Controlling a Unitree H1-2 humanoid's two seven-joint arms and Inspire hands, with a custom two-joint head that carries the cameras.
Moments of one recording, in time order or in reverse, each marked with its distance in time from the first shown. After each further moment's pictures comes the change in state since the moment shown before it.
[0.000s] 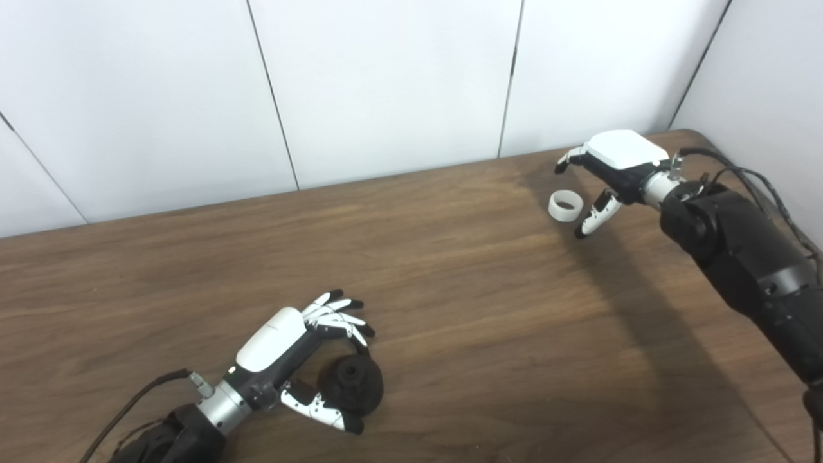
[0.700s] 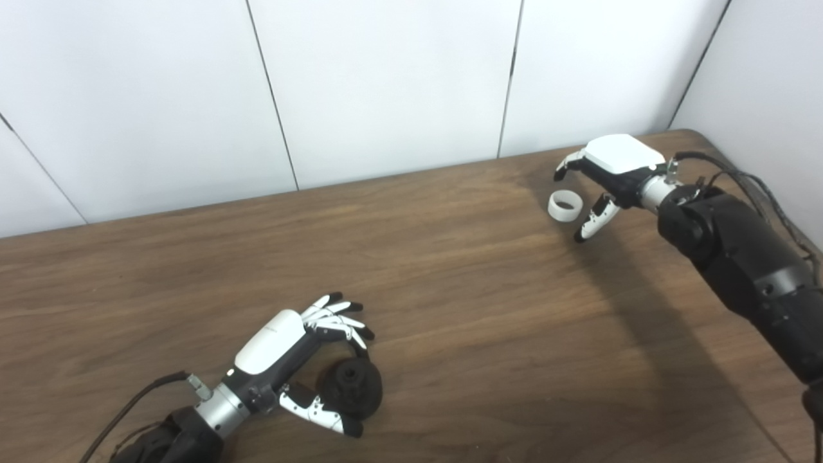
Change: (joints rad) left arm 0.023 0.001 0.027 -0.031 -0.004 0.005 -0.031; right arm -0.001 0.000 0.023 0.025 -0.004 -0.016 -0.019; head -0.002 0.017
